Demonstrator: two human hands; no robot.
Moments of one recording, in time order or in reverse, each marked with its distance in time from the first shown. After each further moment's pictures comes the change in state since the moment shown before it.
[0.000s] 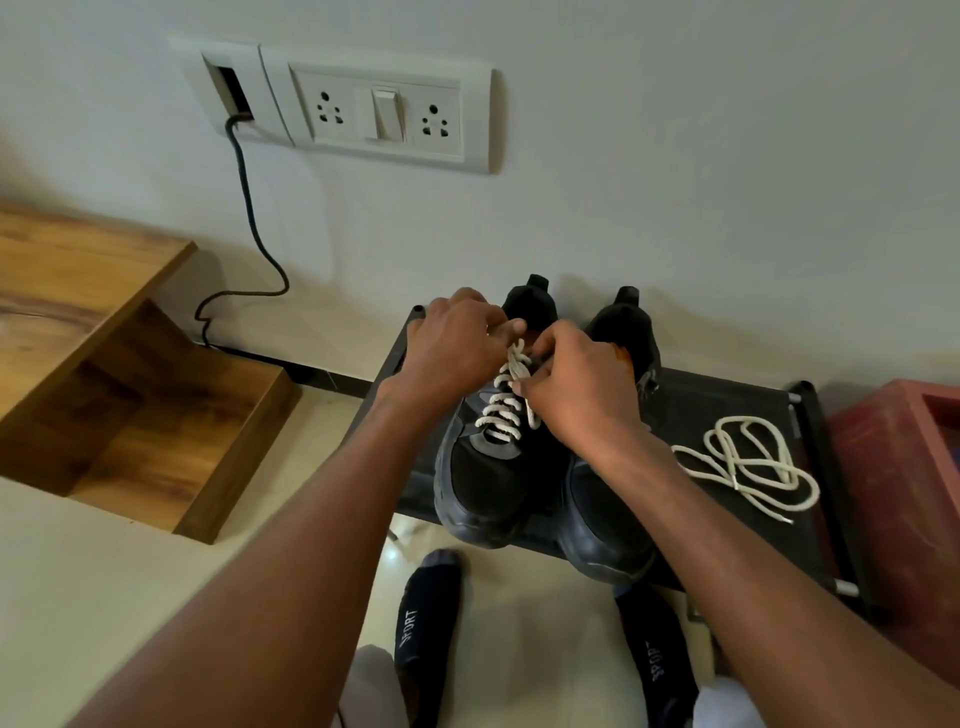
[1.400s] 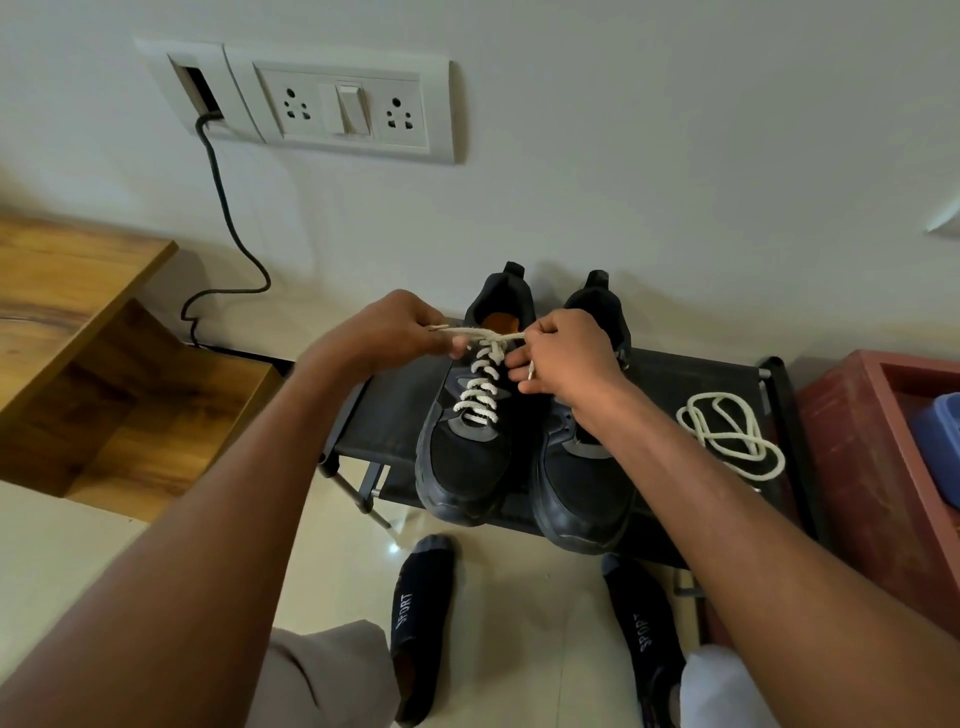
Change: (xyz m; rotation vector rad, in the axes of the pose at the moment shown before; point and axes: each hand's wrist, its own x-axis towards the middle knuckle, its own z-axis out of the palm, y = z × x) left_hand -0.003 -0.031 -0.037 -0.245 -0.319 -0.070; right_hand 0.008 0.002 -0.017 0.520 -0.125 0.350
